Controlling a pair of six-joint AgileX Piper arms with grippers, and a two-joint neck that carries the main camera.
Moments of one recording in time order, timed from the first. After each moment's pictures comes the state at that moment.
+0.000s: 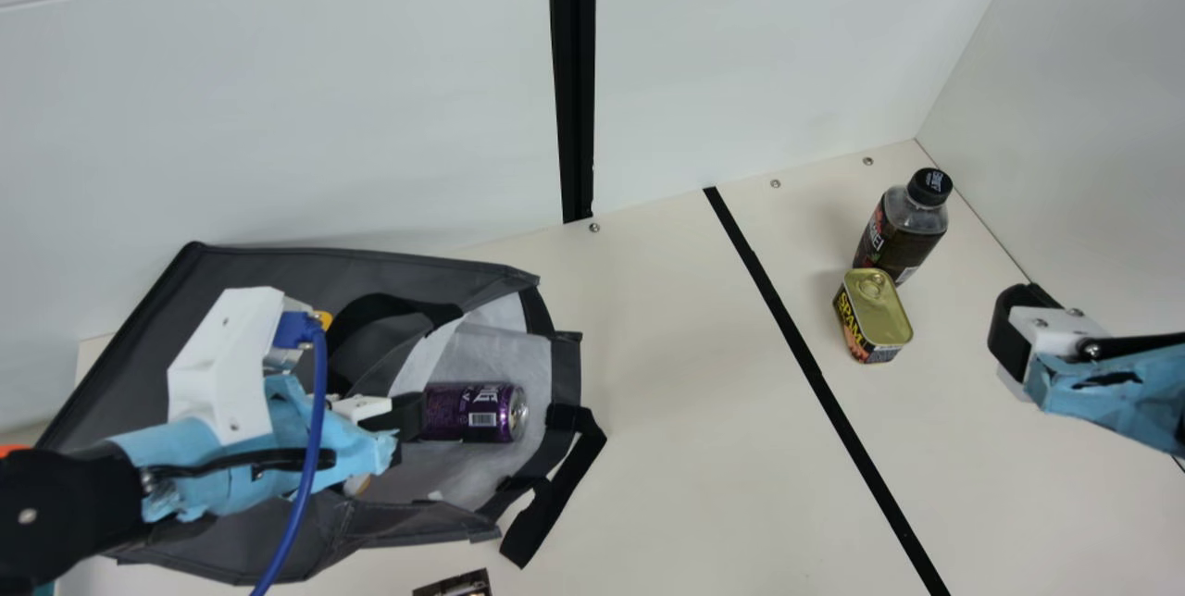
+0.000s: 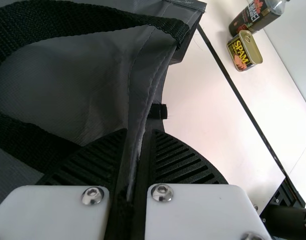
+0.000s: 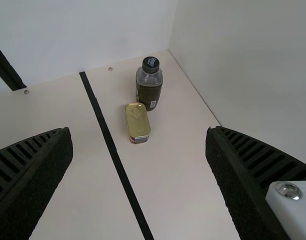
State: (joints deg) left arm -25.6 88.8 -76.6 -39.0 48.7 18.4; right arm -25.4 49.3 -82.0 -1.8 69.9 -3.8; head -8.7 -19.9
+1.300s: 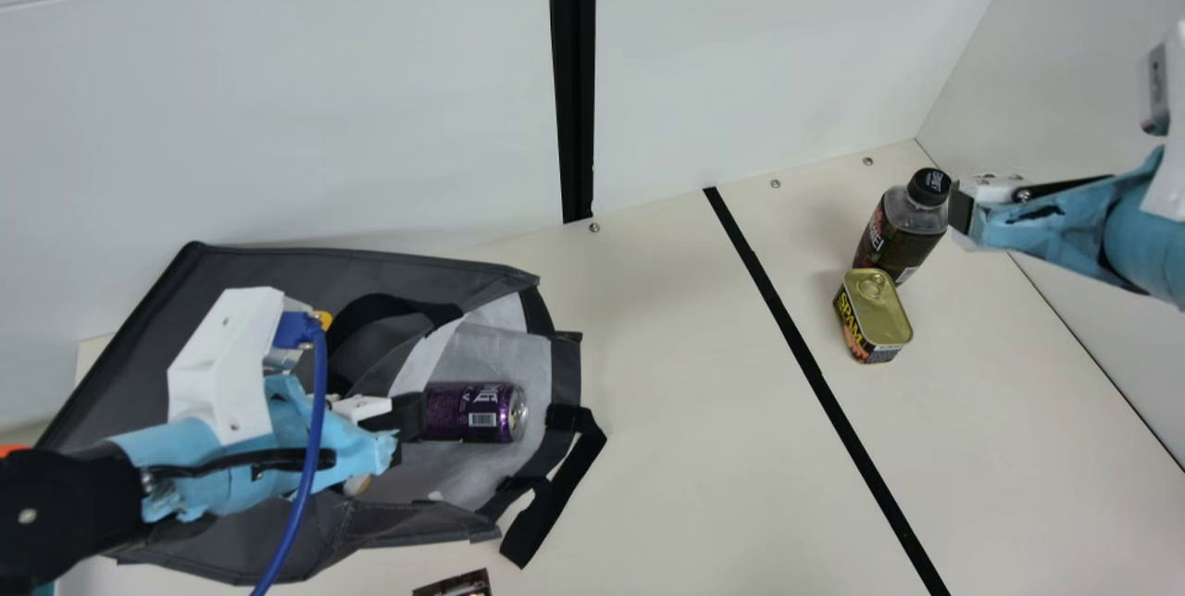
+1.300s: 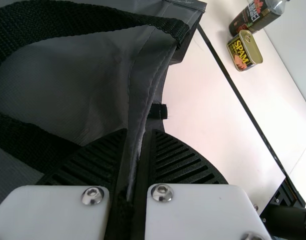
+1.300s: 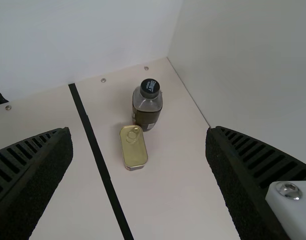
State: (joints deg) left arm -25.6 88.8 -76.6 -39.0 48.7 18.4; right arm -18.5 67.2 -91.6 -9.6 65.0 2.1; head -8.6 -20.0
